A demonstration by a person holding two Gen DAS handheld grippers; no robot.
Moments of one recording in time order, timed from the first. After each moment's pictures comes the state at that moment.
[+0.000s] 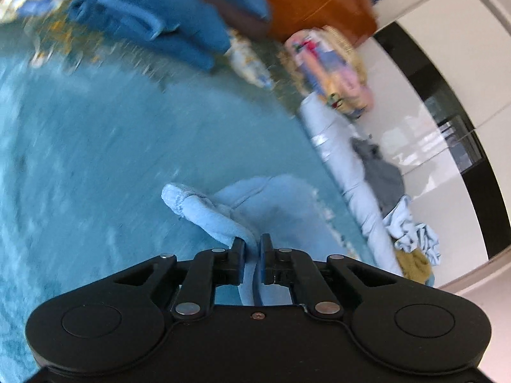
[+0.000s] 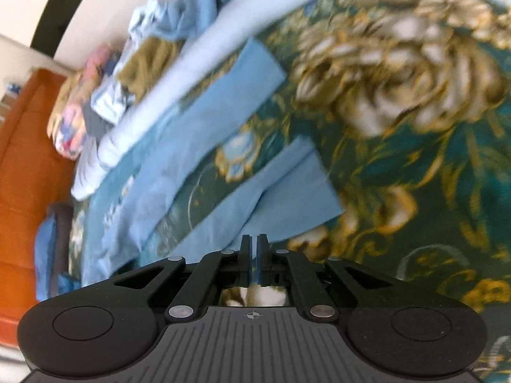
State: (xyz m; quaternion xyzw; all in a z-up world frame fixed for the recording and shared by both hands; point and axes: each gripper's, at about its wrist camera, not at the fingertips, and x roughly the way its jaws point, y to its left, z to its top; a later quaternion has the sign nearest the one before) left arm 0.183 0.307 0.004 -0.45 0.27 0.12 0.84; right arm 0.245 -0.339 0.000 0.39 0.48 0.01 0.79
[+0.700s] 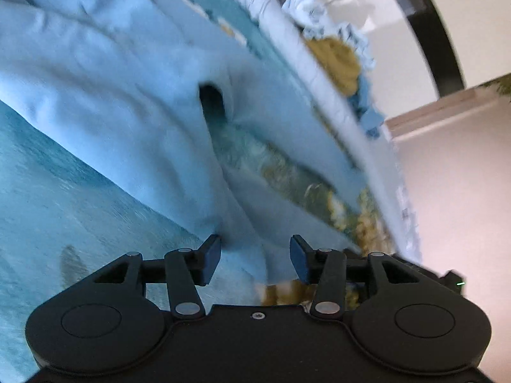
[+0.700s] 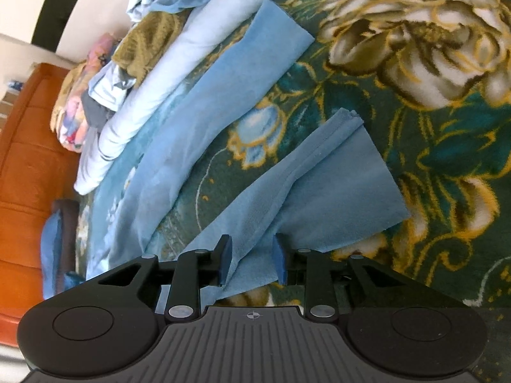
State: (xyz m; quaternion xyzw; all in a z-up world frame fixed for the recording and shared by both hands) left arm 0.242 0.088 -0.025 -0.38 0.47 -0.14 0.79; right arm 0.269 -0.321 -0.027 0.40 0.49 0.03 0.78
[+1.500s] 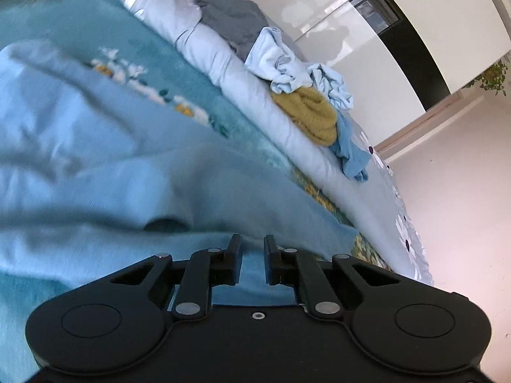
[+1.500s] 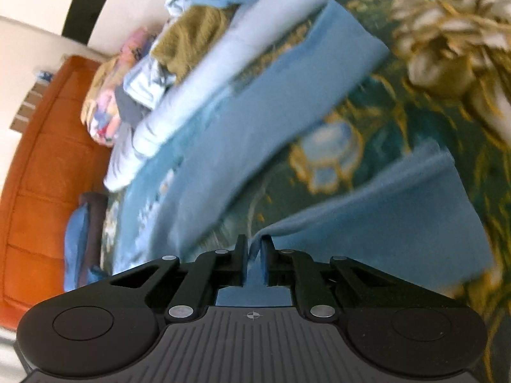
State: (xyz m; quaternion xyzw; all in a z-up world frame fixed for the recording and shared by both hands) left arm 0.303 0.090 0.026 -0.33 0.39 -0.14 0.85; right arm 0.319 -0.301 -0.017 0.42 0.46 0.08 0.78
